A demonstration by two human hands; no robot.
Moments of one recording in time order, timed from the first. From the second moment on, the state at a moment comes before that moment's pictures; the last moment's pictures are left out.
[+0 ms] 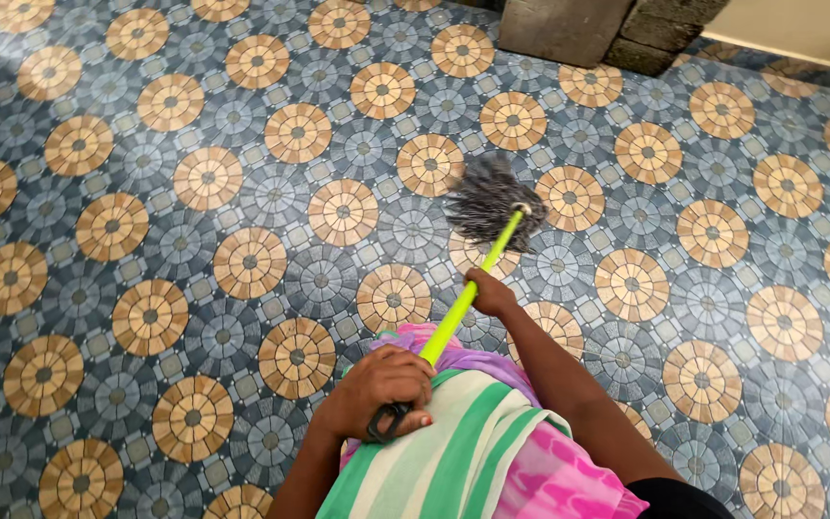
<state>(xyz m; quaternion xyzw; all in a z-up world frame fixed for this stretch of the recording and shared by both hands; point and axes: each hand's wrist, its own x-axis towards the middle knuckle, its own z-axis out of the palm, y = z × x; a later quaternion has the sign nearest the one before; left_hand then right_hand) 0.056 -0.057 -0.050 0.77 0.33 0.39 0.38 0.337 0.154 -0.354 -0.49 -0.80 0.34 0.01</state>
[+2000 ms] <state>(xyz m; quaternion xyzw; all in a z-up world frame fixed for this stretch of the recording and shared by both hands) -0.083 0.070 -0.086 0.58 0.74 0.33 0.13 -0.089 0.362 -0.333 0.11 -0.87 0.46 -0.16</state>
